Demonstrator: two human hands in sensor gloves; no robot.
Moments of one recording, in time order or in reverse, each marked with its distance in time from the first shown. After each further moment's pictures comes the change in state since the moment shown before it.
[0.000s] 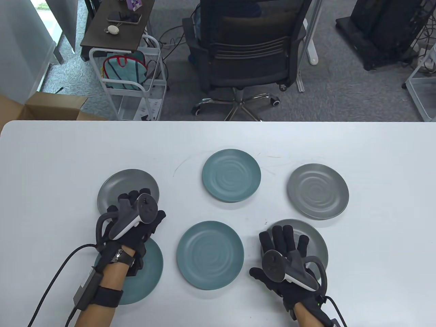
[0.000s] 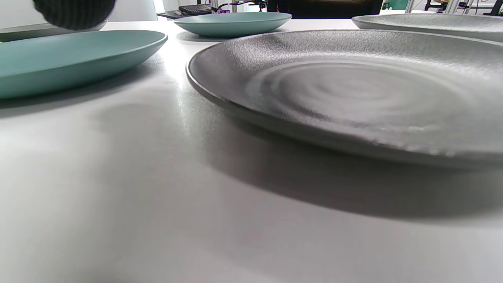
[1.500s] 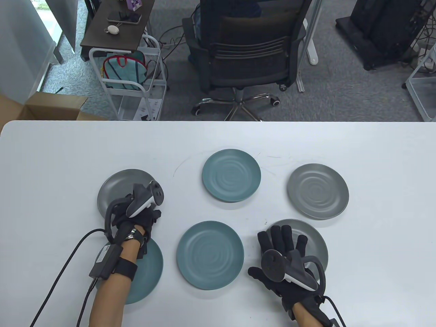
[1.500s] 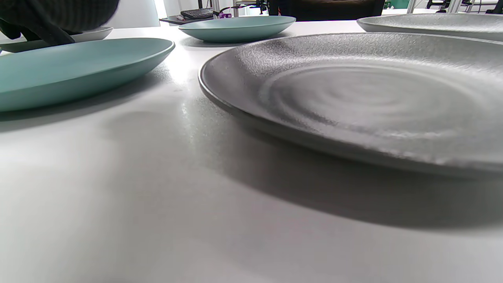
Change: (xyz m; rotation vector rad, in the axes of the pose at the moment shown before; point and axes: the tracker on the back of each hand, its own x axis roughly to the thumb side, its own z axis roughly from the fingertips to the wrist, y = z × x) left_hand 0.010 -0.032 -0.063 -0.170 0.148 -0.134; right_hand 0.003 0.000 -0.002 -0.007 -0.010 -0.021
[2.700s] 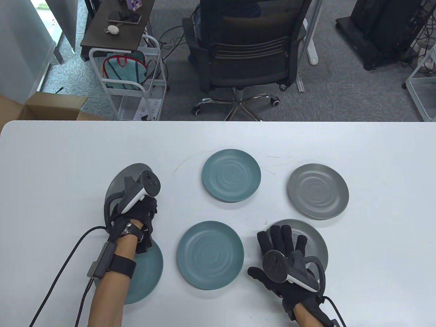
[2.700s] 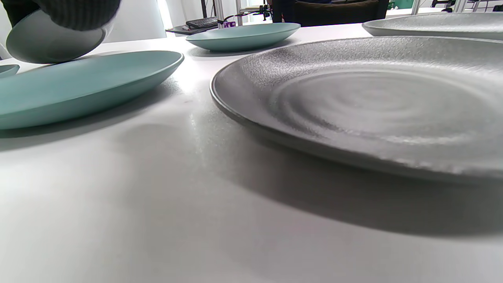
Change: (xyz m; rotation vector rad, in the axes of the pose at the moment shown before) left_hand -0.009 0.040 0.021 0.075 -0.100 0.261; right_hand -0.001 -0.001 0.002 -0.017 -0.024 -0.039
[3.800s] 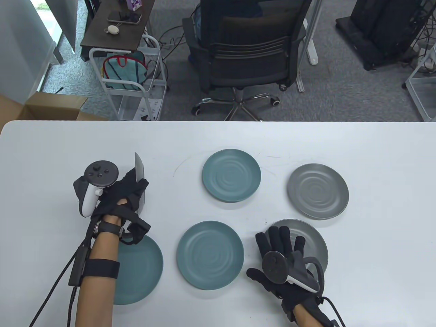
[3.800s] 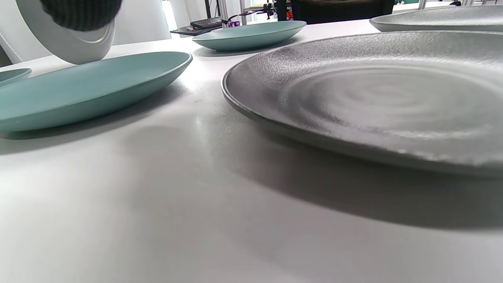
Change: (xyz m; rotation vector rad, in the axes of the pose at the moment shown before) left_hand -0.052 0.044 0.020 0.032 -0.158 0.763; right_hand 0.002 0.001 0.001 0.006 -0.018 -0.018
